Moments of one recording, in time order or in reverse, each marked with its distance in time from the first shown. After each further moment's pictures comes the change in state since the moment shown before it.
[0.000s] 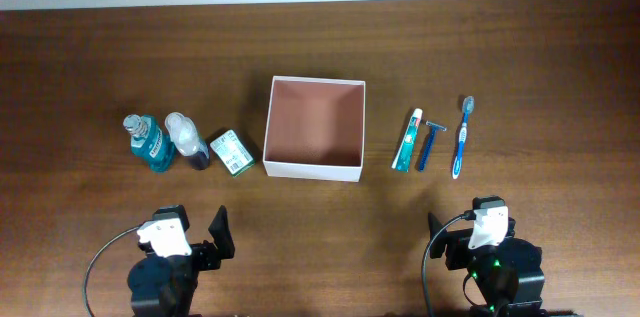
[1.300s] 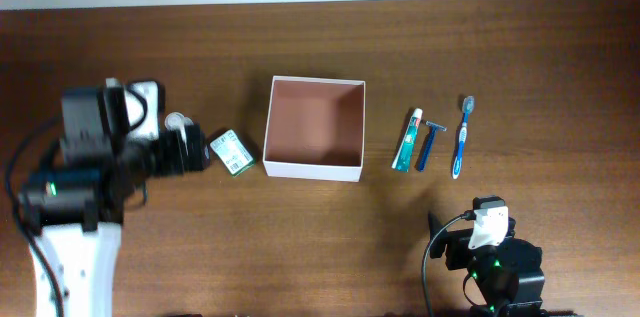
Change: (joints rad) left arm 0.000 1.182 1.223 -0.585 0.002 0.159; right arm 0.000 -0.002 0.000 0.000 0.000 0.000
